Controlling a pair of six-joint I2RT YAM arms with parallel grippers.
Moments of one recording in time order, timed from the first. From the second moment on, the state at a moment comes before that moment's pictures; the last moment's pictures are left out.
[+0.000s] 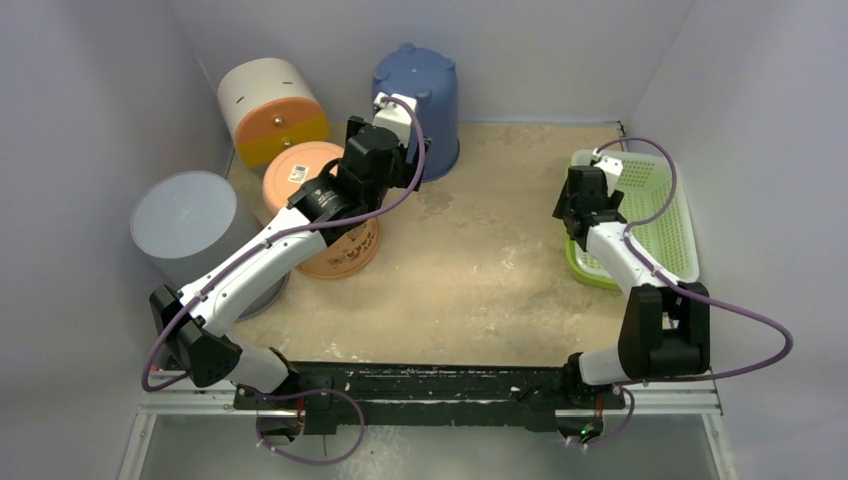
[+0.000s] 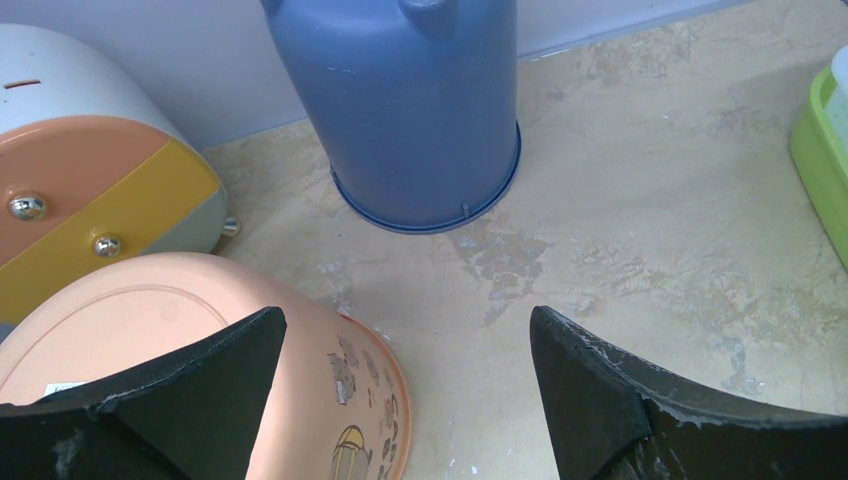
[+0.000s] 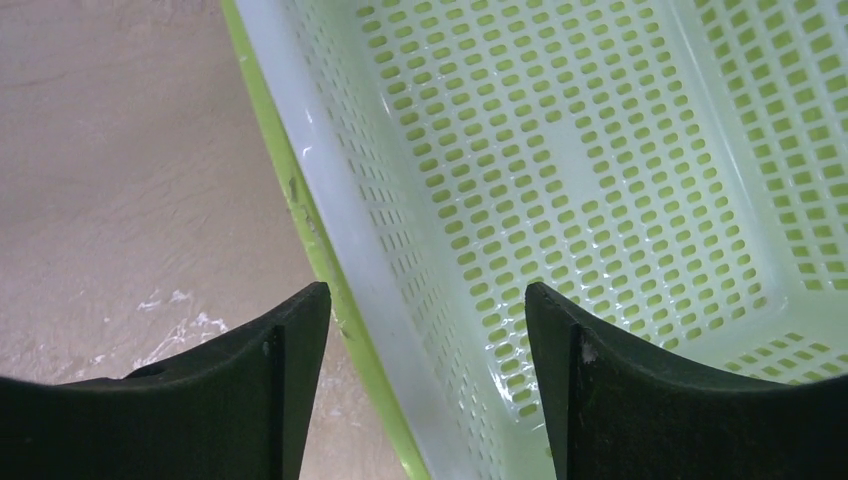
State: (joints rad) left arm -0.76 1.45 1.52 -0.43 -0.54 -0.08; right arm 0.07 1.42 0.91 -0.23 0.53 0.30
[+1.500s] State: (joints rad) left arm -0.76 1.43 1.86 -0.57 -0.52 -0.08; right arm 0.06 1.12 1.29 -0.36 0.06 0.24
